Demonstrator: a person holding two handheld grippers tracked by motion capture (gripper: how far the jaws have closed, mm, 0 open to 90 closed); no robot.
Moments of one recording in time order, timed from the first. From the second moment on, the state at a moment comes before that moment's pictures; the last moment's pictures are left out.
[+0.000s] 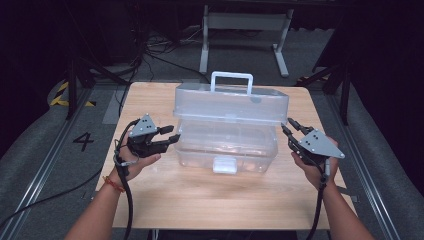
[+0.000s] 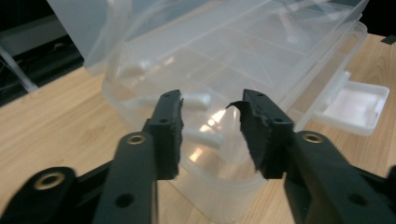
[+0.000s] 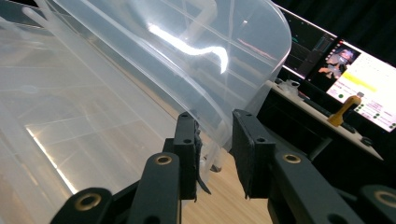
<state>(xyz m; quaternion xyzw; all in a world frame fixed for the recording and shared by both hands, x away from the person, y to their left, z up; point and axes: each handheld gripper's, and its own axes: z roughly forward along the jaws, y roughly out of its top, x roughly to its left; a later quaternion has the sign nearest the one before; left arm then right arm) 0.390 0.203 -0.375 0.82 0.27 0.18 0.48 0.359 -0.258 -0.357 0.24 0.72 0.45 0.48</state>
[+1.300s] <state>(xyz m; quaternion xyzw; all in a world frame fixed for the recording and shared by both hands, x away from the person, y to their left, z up) 0.398 0.198 -0.402 0.83 0.29 0.14 0.46 0.396 -0.242 -0.337 0.28 0.69 0.42 0.52</state>
